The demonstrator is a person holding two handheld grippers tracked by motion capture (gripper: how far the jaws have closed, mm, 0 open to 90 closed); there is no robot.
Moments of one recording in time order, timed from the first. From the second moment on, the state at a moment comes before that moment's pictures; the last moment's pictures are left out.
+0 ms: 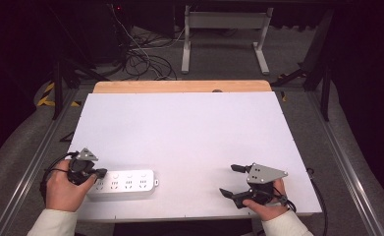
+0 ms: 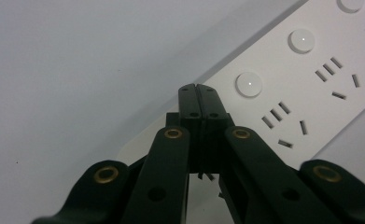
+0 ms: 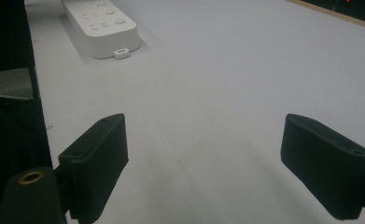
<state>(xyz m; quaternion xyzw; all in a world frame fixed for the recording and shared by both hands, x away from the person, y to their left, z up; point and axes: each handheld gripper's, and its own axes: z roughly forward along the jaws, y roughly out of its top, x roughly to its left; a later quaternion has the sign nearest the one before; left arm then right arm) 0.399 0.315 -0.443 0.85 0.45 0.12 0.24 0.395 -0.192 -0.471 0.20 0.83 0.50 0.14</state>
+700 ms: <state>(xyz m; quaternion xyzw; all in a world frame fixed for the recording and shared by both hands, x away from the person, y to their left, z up) 0.393 0.325 -0.451 0.84 0.45 0.12 0.29 0.395 -0.192 -0.472 0.20 0.83 0.50 0.14</state>
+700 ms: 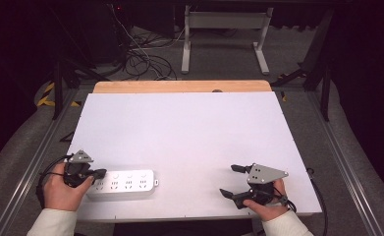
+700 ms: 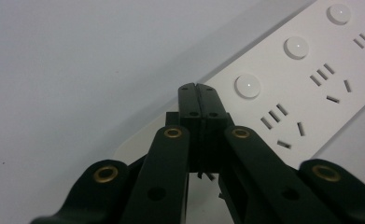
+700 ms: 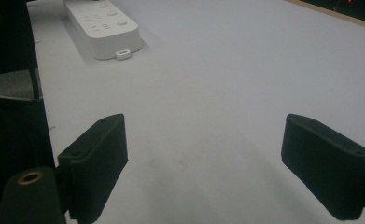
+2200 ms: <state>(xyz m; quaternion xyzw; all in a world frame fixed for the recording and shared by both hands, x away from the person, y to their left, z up) 0.370 0.313 -0.407 0.81 0.40 0.20 0.38 0.395 -0.193 -0.471 0.20 0.83 0.50 0.15</state>
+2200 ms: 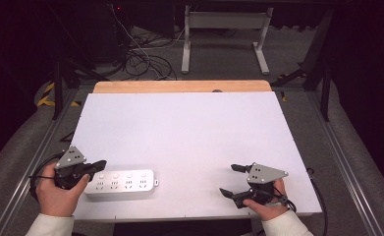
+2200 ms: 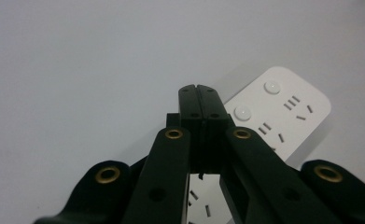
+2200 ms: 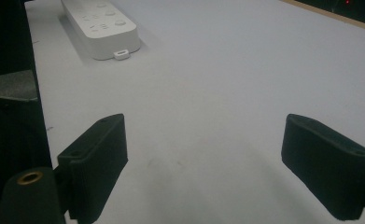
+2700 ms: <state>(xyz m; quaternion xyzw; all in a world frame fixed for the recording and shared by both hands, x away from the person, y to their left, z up) 0.370 0.298 -0.398 0.78 0.36 0.22 0.46 0.395 -0.192 -0.471 0.20 0.83 0.51 0.15</state>
